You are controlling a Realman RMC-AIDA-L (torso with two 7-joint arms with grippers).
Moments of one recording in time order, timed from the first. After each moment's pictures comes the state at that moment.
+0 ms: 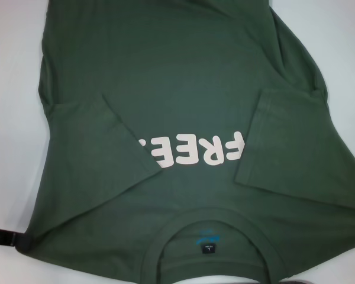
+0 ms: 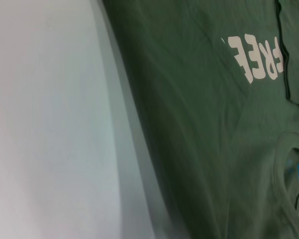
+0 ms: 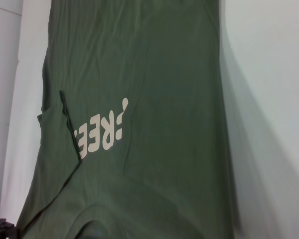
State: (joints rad) left arm -0.37 -1.98 -2.53 -0.84 -0.58 1.89 -2.14; right arm 0.24 1.88 -0.16 -0.60 -2.63 -1.86 2.04
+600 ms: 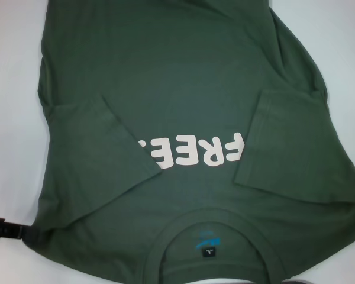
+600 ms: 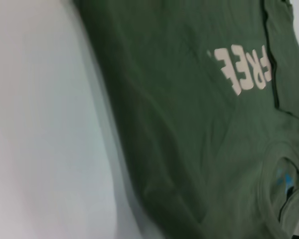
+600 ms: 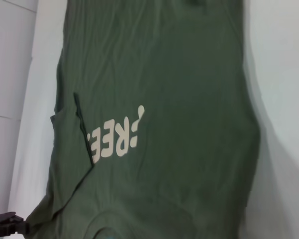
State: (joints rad) left arm -0.39 -1.99 -2.53 -0.83 -0.59 1.89 -2.12; right arm 0.27 1.88 -0.16 -0.60 -2.62 -1.87 2.02
